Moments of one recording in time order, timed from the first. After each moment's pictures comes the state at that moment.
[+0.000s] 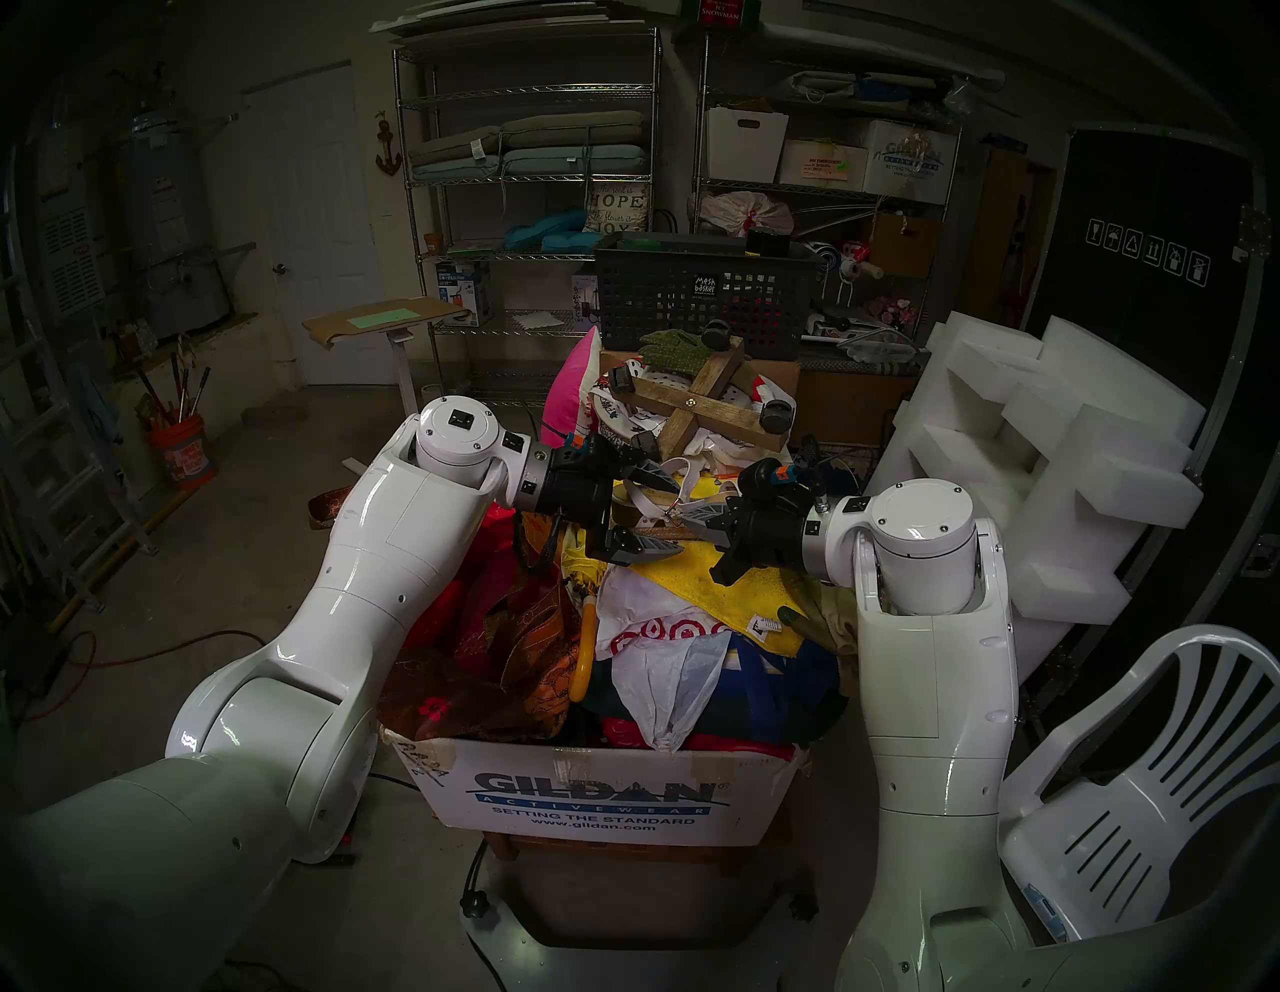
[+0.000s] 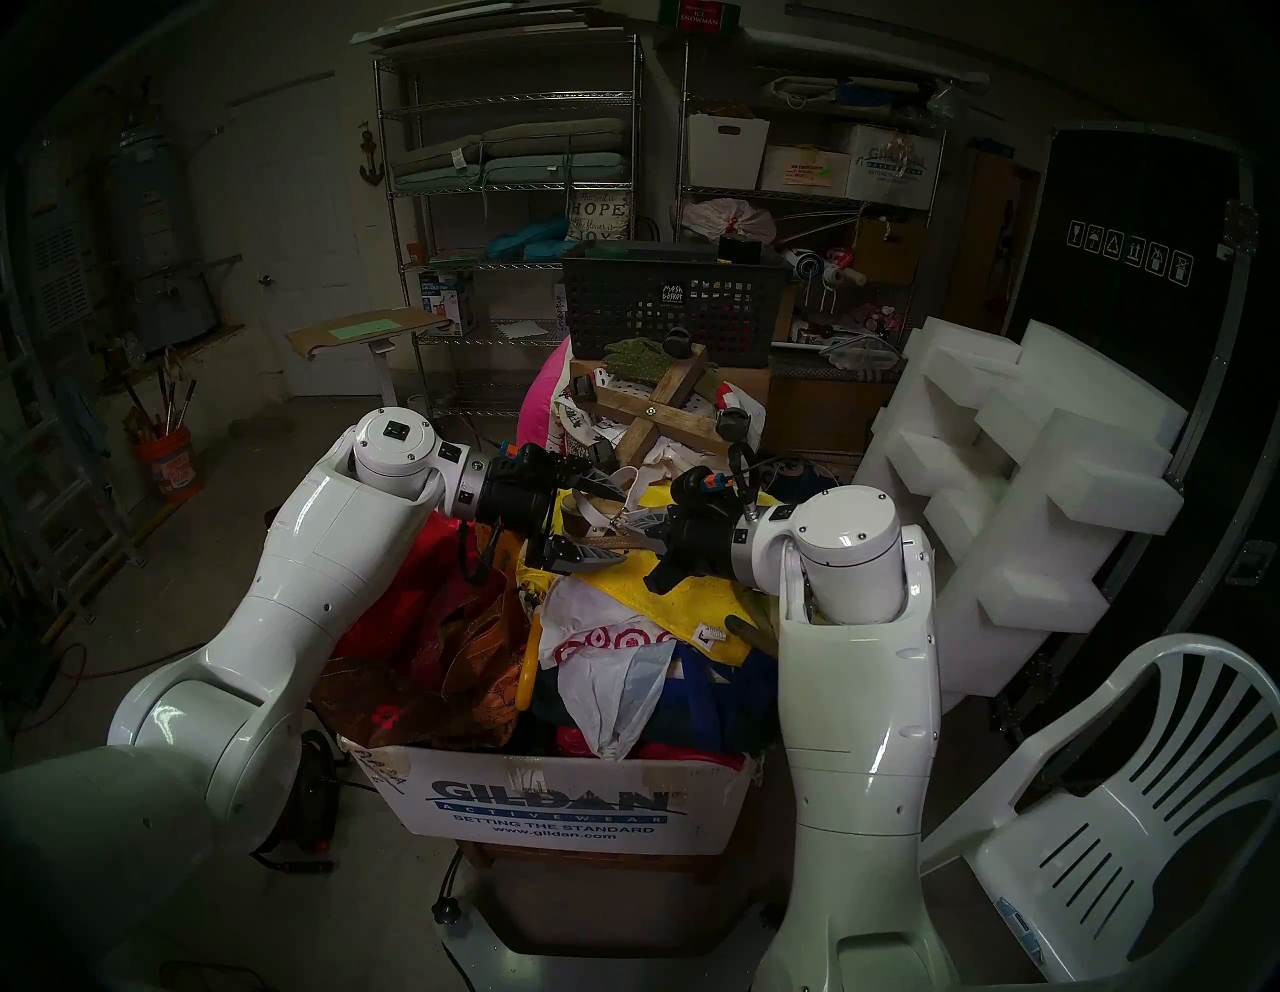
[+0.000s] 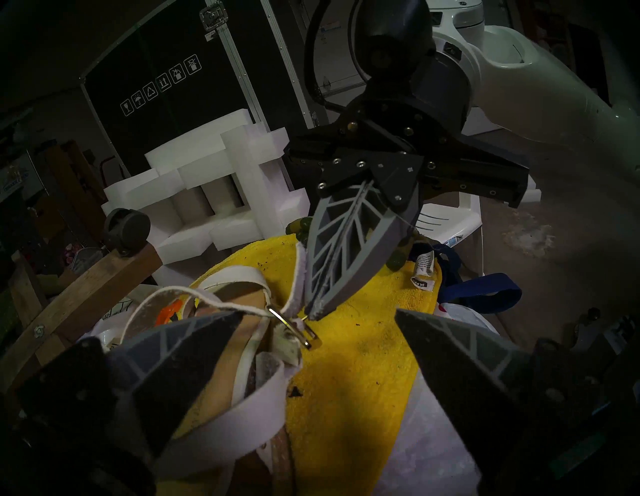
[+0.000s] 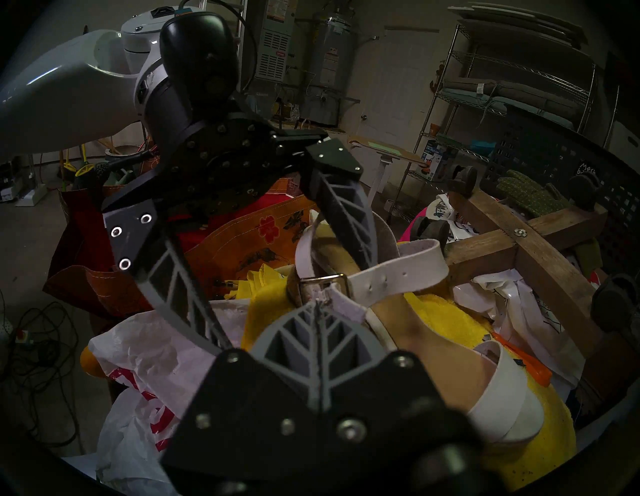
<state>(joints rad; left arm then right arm) 0.78 -1.34 -1.27 -1.07 0.05 -0.05 -1.43 -1.28 -1.66 1.67 -1.82 -0.63 0.44 1.25</state>
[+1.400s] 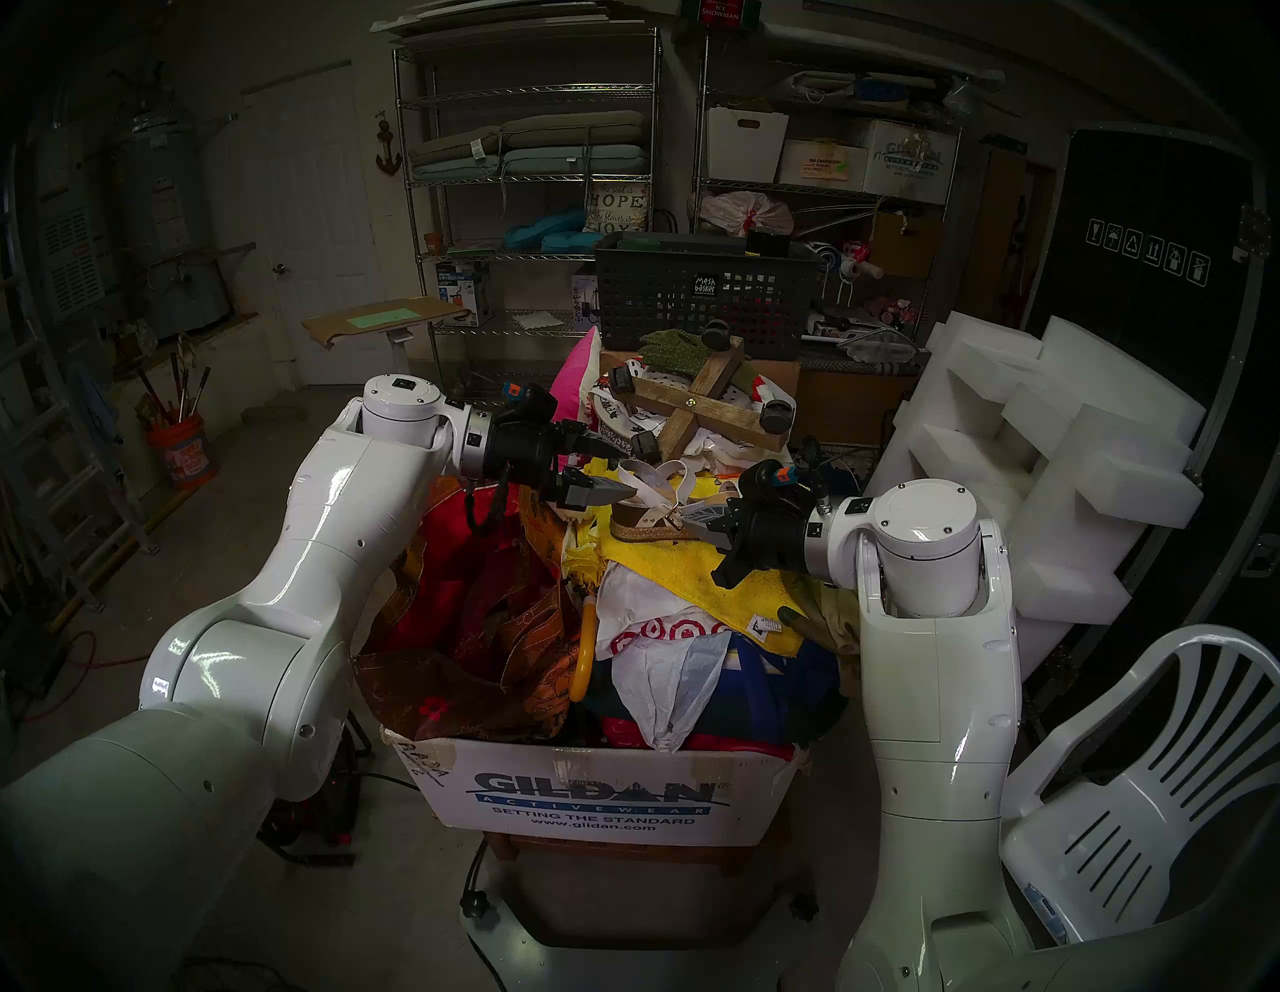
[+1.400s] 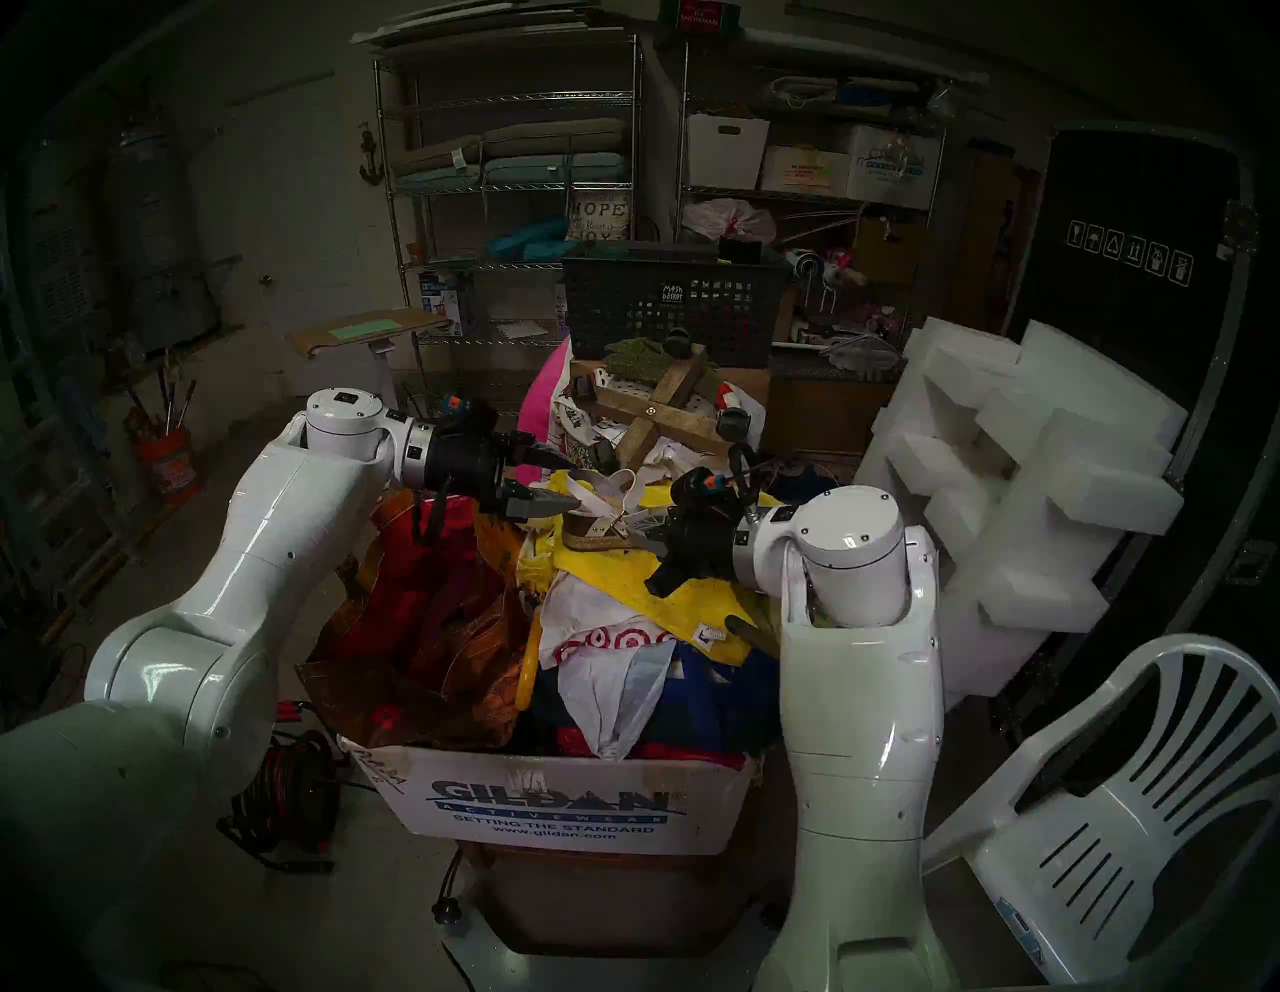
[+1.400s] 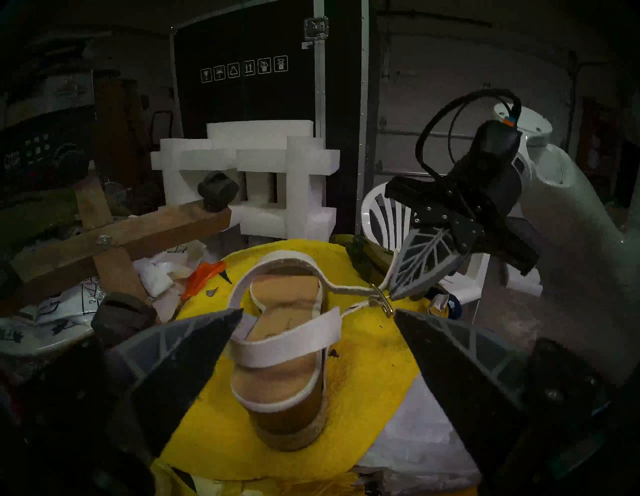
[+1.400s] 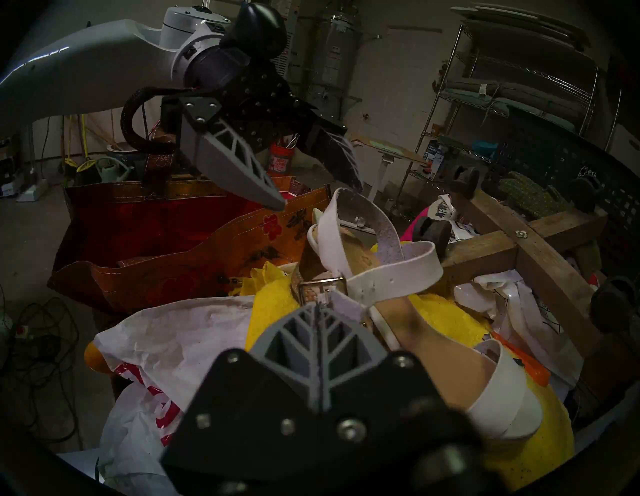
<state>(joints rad) 0.62 -1.29 -1.34 -0.82 -0.08 0.22 -1.48 -1.29 -1.66 1.67 -1.84 -0.65 0.44 1.26</state>
